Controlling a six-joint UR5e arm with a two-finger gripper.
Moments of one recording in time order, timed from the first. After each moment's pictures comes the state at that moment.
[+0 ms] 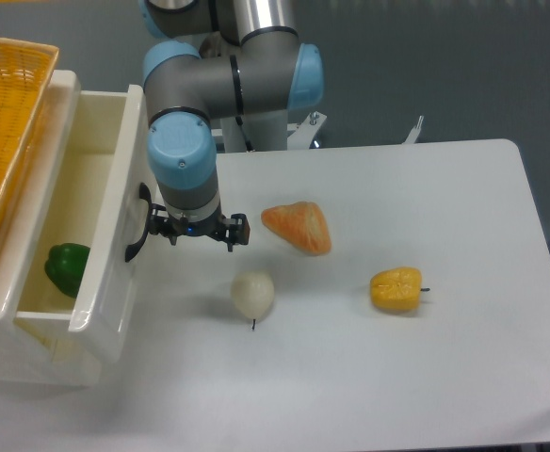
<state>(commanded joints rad) 2.16 -1.83 -1.67 -1.30 1.53 0.25</state>
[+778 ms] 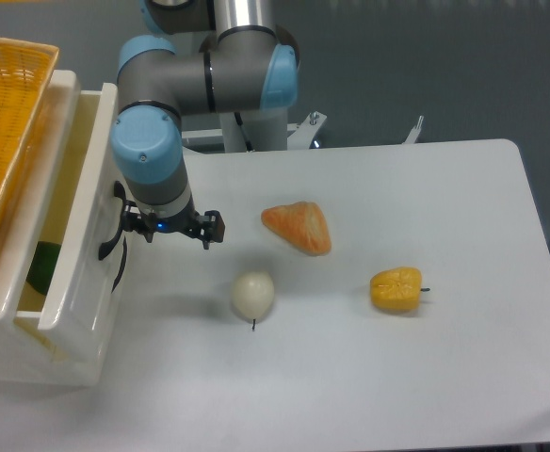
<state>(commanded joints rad) 2.10 -1.83 -1.66 -1.30 1.53 0.19</state>
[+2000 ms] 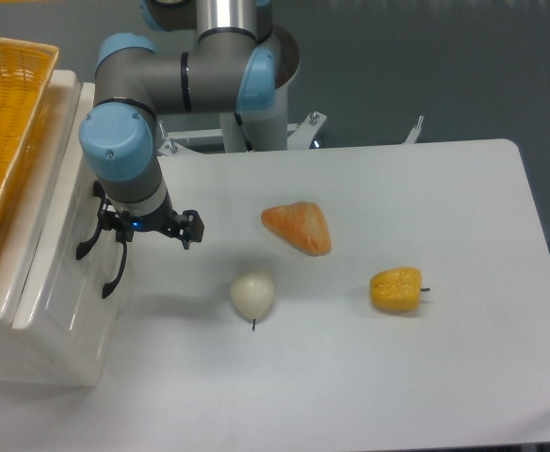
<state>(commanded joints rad) 2.07 -1.83 -1.64 -1.30 1.53 0.18</state>
